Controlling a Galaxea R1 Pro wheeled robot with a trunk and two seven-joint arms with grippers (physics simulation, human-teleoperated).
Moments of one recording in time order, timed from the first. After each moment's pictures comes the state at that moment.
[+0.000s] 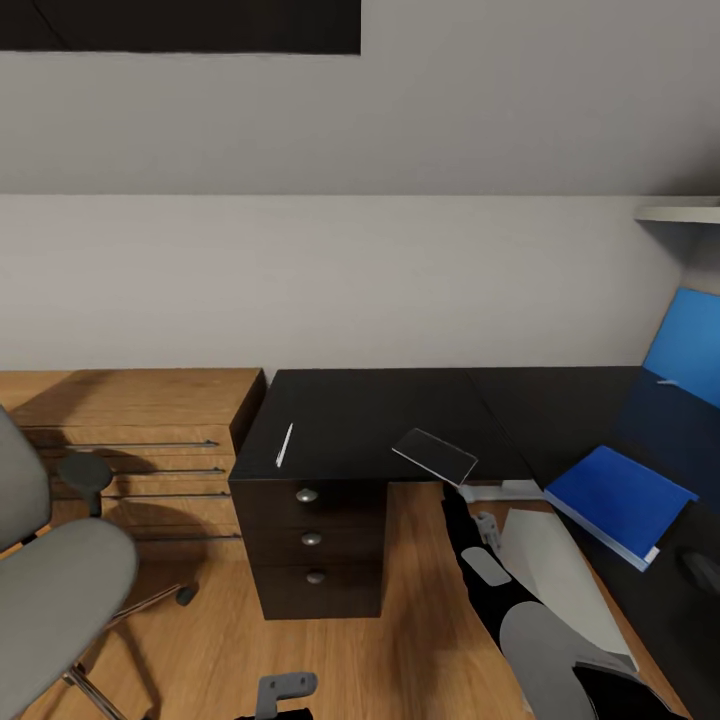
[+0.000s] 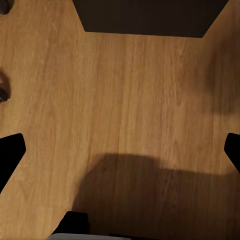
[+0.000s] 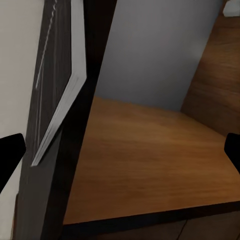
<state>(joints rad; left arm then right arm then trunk) -0.32 0.24 -1.23 -1.26 1.22 0.07 1.04 -0.76 0.11 -0.22 -0.28 -1.07 -0.20 0.23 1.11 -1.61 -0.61</state>
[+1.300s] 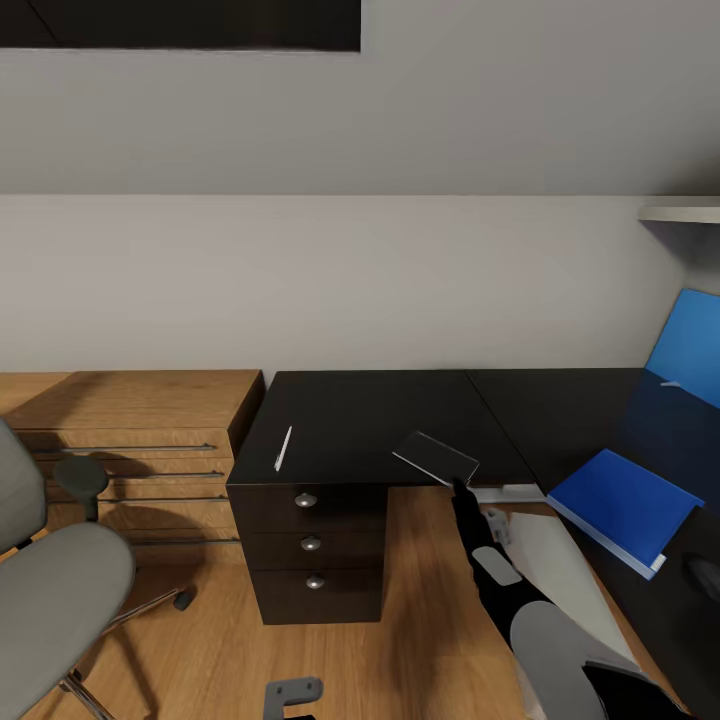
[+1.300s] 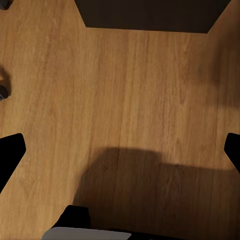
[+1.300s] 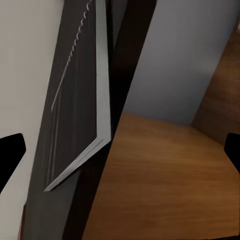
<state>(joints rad) -0.32 0.19 -1.23 -1.18 1.22 0.07 1.03 -0.76 0.08 -0.22 -0.28 -1.08 -0.21 0.29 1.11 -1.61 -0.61</state>
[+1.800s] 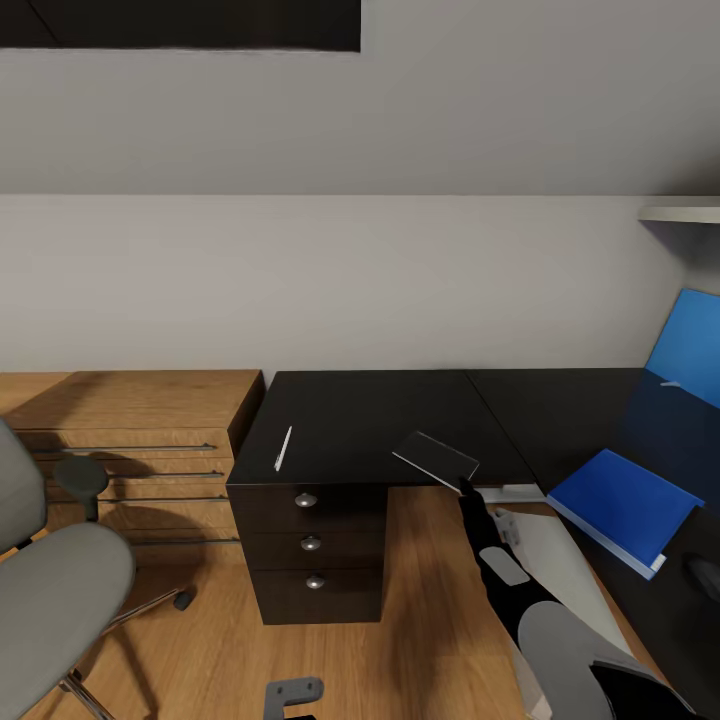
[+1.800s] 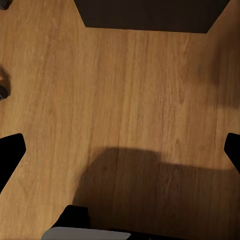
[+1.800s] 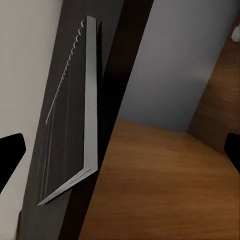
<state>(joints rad) -0.32 0.19 -1.23 -1.18 1.22 0.07 1.03 -0.76 0.06 -0.22 -0.28 -1.08 -0.20 0.29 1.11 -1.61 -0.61</state>
